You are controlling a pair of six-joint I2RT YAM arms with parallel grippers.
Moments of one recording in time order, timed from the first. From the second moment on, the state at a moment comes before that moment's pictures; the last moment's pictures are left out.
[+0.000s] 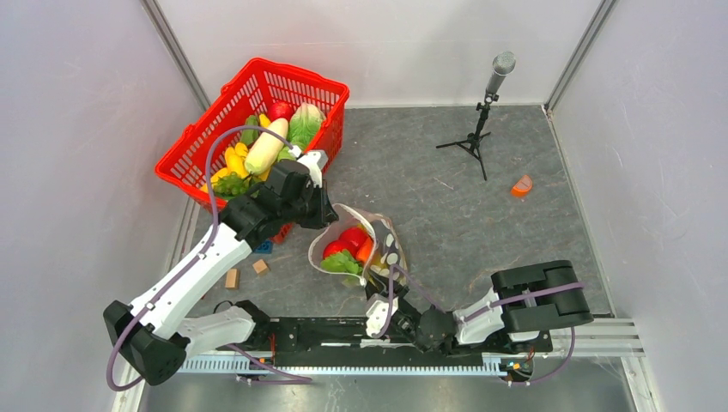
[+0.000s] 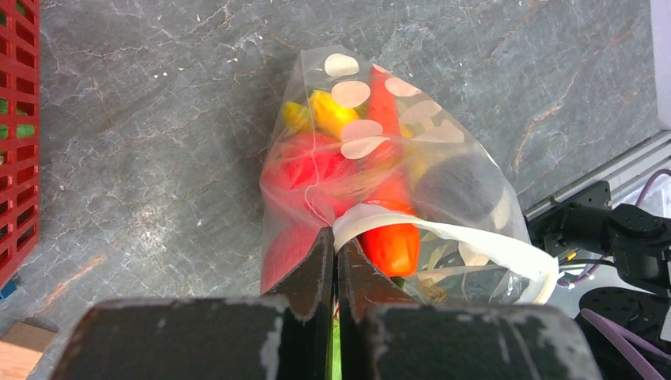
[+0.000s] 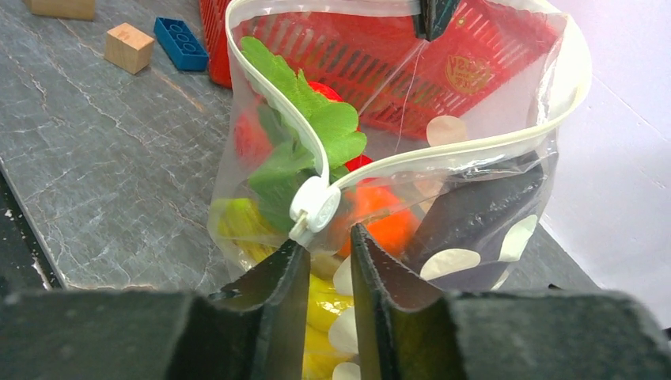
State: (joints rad) left arm -0.62 1.09 1.08 -0.73 0.07 -0.48; right arm 1.68 1.62 0.30 1.47 0.84 -0.66
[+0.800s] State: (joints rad) left arm -0.62 1.05 1.09 -0.77 0.00 -0.48; right arm 1.66 1.25 0.20 1.45 0.91 -0.55
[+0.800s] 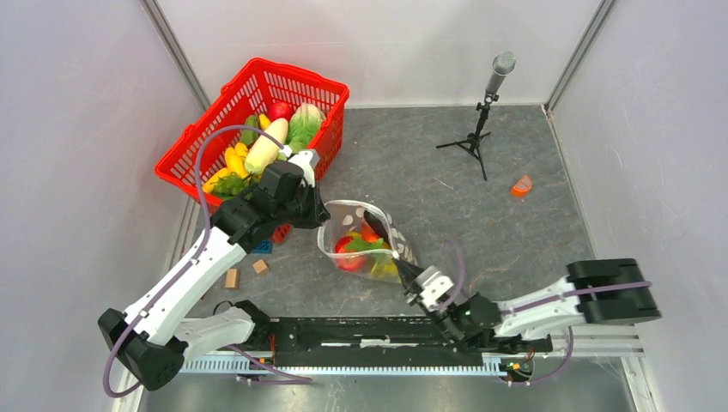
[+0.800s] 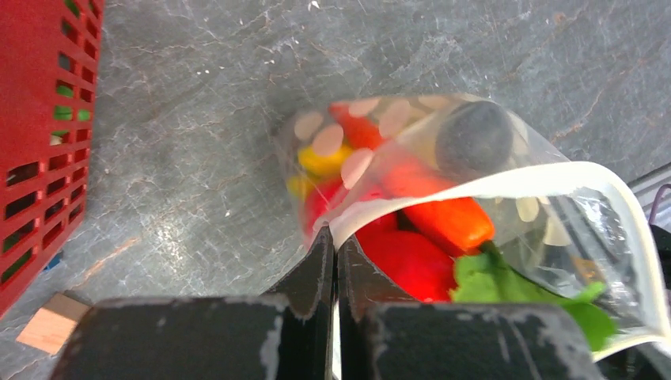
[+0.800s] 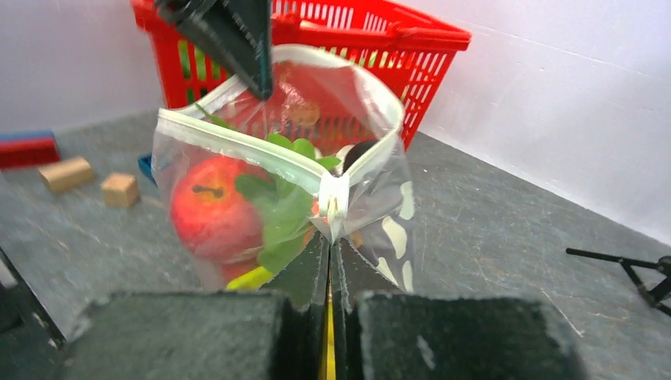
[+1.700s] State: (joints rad) left arm -0.56 1.06 1.17 -0.83 0.04 -0.42; right arm 1.51 0.65 0.26 0.40 0.62 -0.20
